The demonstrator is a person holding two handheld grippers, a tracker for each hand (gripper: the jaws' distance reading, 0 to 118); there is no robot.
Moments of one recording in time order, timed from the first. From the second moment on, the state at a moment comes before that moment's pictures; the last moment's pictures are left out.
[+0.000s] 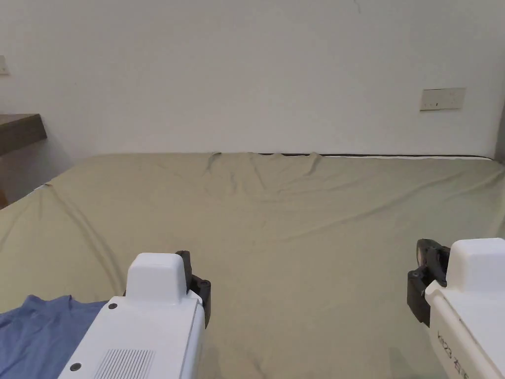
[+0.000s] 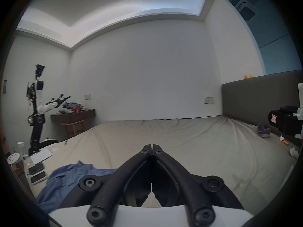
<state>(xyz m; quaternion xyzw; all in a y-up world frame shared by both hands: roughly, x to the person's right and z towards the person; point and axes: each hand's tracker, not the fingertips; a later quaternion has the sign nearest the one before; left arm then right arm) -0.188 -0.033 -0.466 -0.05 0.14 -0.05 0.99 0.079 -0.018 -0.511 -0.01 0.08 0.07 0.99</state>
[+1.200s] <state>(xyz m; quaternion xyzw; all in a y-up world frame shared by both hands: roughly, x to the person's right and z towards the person) -0.386 -0.187 -0.578 -0.39 0.21 -0.05 0.90 -0.116 -0.066 -0.592 -0.08 0.32 0.05 0.94</state>
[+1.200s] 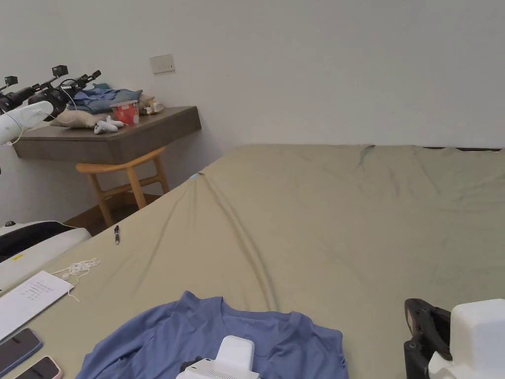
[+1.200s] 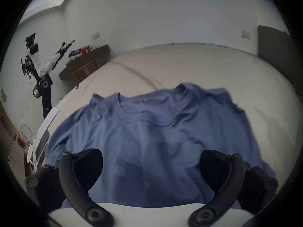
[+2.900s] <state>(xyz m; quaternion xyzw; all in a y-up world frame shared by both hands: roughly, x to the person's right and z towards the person) 0.089 -0.061 -0.635 -0.25 -0.40 0.06 0.88 0.276 0.017 -0.481 -0.04 -0.11 0.06 0.99</state>
